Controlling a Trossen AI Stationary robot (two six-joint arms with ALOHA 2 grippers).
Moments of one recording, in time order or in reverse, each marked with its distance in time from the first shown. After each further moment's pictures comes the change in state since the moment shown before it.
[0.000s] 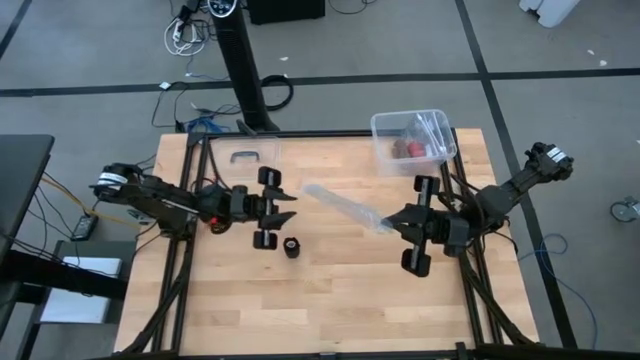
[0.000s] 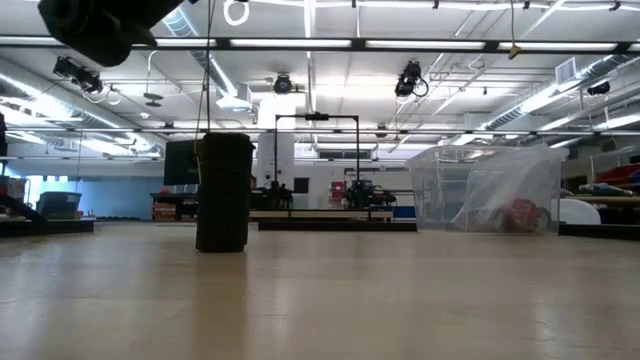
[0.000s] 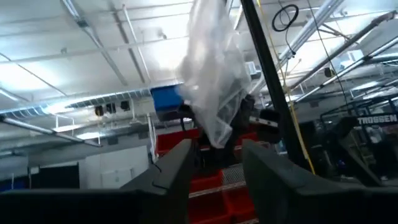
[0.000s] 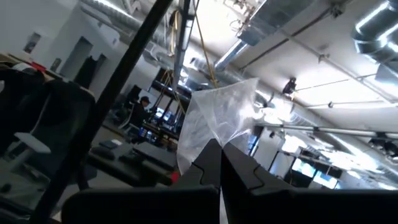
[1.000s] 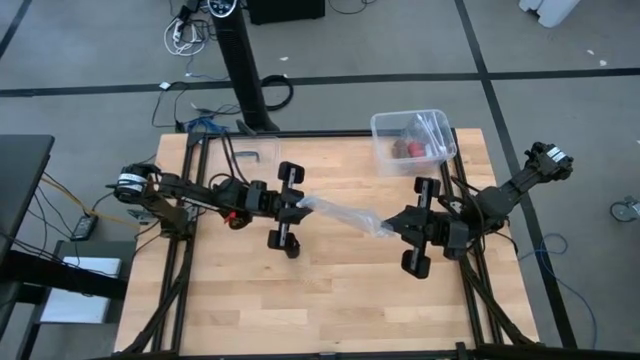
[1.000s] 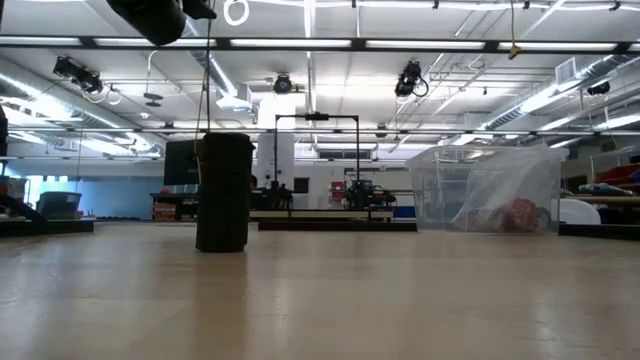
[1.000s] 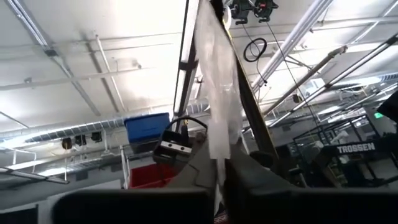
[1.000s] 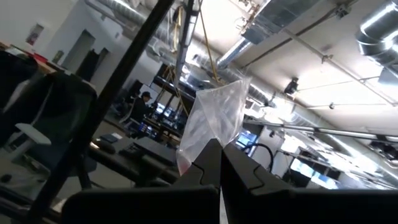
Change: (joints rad) left arm 0.028 0.162 0.284 -0.008 0.164 -0.038; right arm 0.010 0.000 0.000 -0.020 0.006 -0.025
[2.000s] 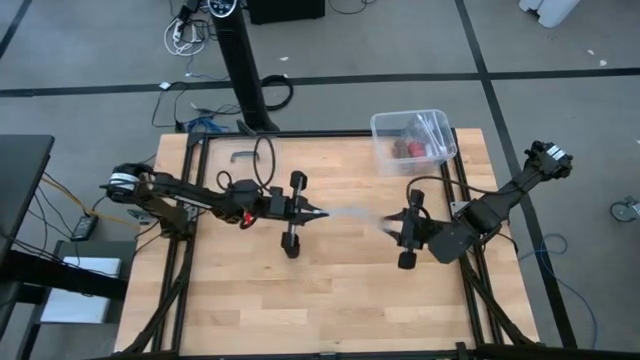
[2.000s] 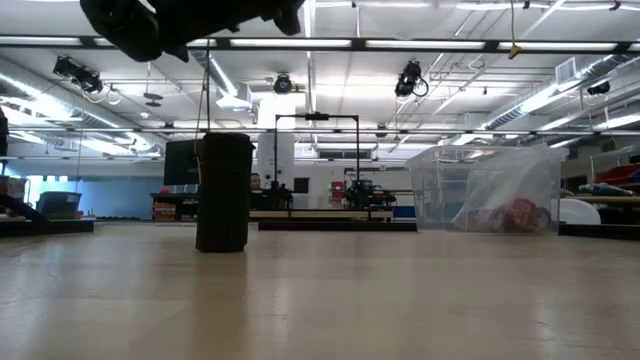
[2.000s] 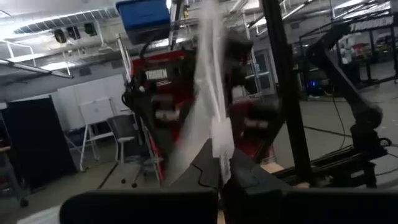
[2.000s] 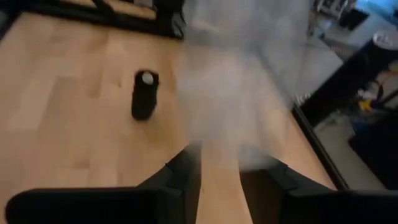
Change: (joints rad) left arm 0.040 -0.080 -0.140 -0.422 -0.060 0.055; right arm 0.038 -0.016 -0.001 -1.172 0.389 0.990
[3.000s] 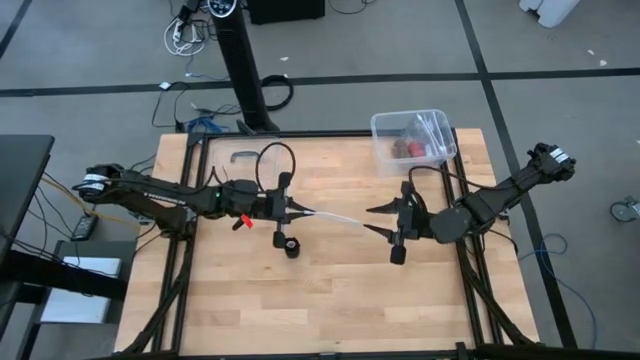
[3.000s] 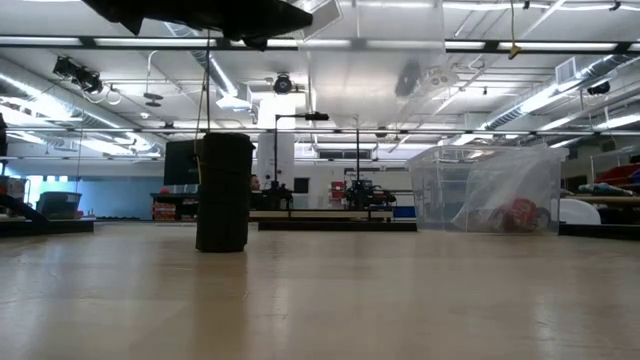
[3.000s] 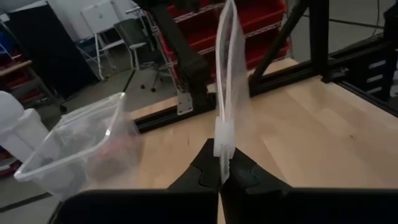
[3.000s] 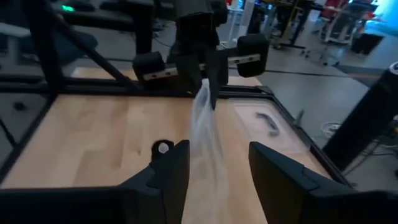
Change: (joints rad) left arm -0.029 -0.241 0.017 -0.697 -0.206 0.099; right arm -0.105 0.000 0.000 0.347 -0.128 -0.148
